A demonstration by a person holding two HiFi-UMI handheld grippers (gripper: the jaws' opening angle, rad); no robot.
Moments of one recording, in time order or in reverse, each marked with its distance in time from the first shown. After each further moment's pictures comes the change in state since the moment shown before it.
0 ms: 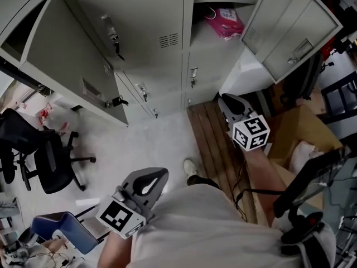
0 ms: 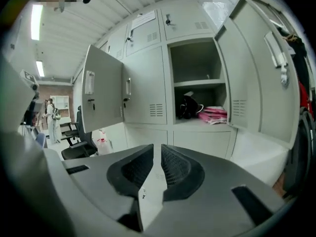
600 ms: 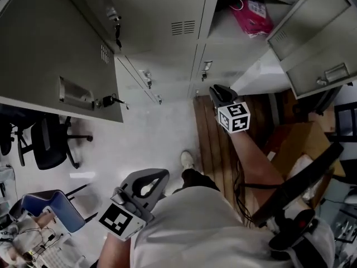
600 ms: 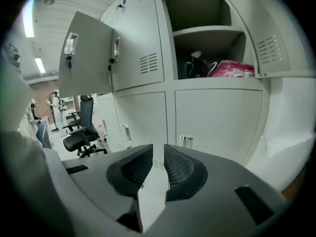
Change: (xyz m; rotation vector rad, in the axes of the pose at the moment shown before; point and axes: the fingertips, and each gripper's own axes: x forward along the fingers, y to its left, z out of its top) left arm 0.043 0.027 -0.018 -0.101 0.036 0.115; right arm 0.140 -0.024 -0.110 -0.013 0.153 0.091
